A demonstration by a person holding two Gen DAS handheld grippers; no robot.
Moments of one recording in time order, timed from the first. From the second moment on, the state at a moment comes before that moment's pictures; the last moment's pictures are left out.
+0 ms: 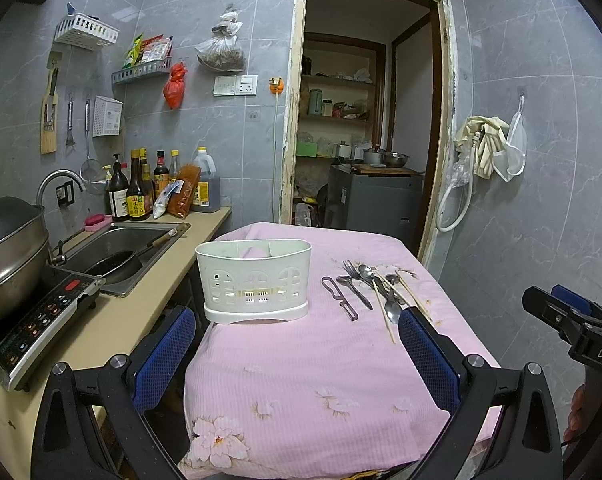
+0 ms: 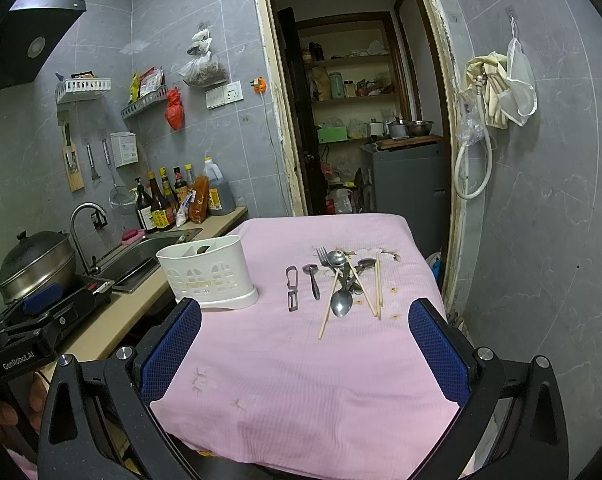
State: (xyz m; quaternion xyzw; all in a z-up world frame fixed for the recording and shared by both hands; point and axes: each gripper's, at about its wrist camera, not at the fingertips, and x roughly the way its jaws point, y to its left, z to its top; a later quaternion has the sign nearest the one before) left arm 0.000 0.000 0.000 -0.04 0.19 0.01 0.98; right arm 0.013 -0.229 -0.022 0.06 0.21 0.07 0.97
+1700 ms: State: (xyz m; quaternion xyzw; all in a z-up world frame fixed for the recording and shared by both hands) left arm 0.027 0.008 -0.022 -0.04 0.20 -0.03 0.98; right arm 0.020 -0.222 -0.016 0.07 0.20 0.03 0.98
